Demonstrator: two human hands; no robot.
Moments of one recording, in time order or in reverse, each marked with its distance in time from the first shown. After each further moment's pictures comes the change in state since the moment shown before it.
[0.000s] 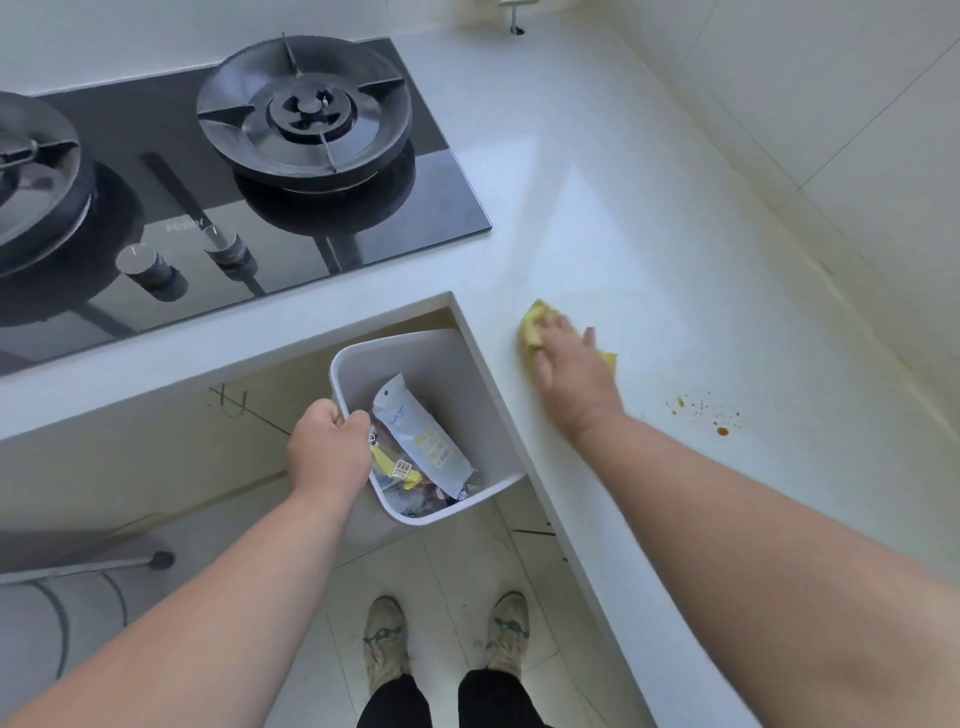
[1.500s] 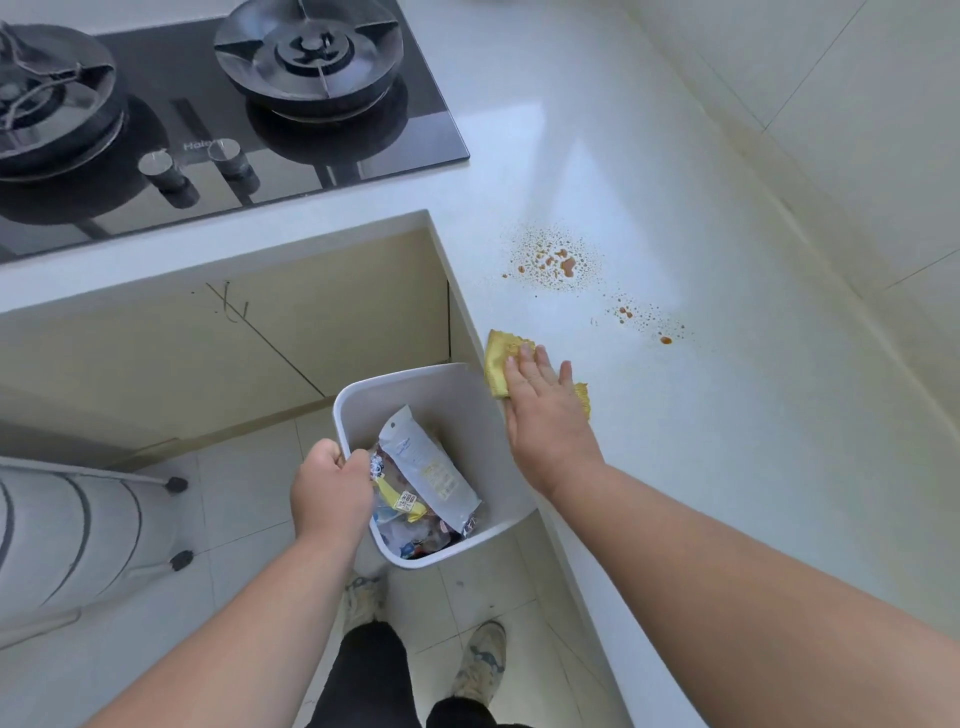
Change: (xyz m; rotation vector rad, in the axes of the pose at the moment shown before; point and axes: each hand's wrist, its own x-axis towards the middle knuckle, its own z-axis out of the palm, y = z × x) left_hand -0.177 -0.096 0.017 0.017 0.065 -0.085; right_hand -0.173 0.058 0.039 -0.141 -0.030 -0.229
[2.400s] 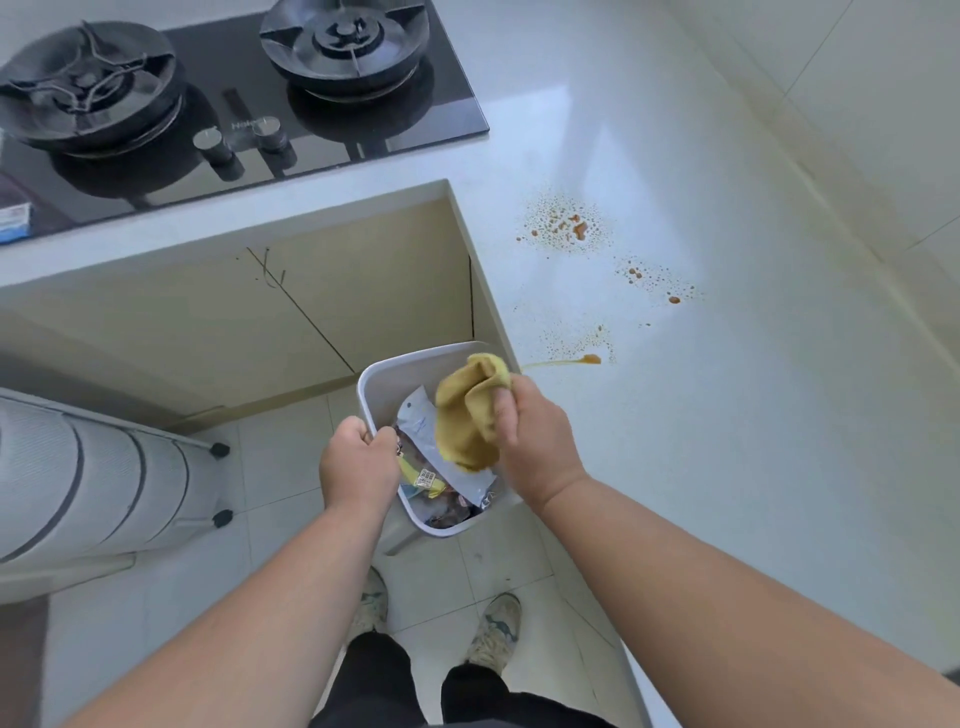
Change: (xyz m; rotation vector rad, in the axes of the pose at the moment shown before) left_hand -0.052 -0.017 -0.004 -0.015 0.042 -0.003; right_hand -0.083 -0.054 -0.013 0.586 0.059 0.142
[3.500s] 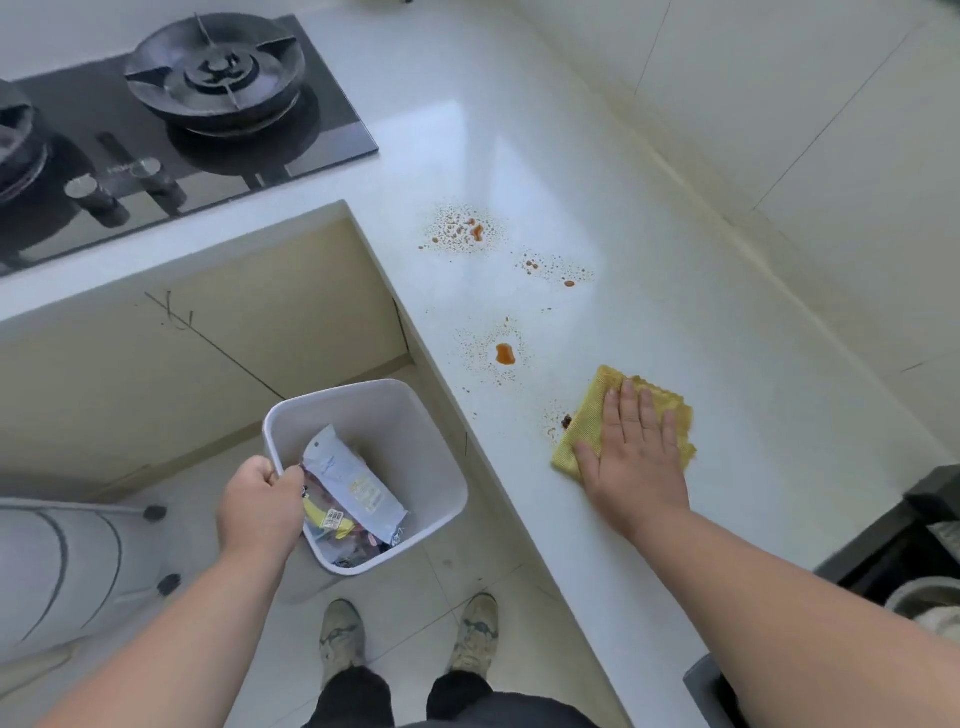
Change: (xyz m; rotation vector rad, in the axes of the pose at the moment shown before) left_hand -0.006 -0.013 -0.034 0.123 -0.036 0.092; right_hand -0.084 0.135 -0.116 -0.938 -0.020 0.365
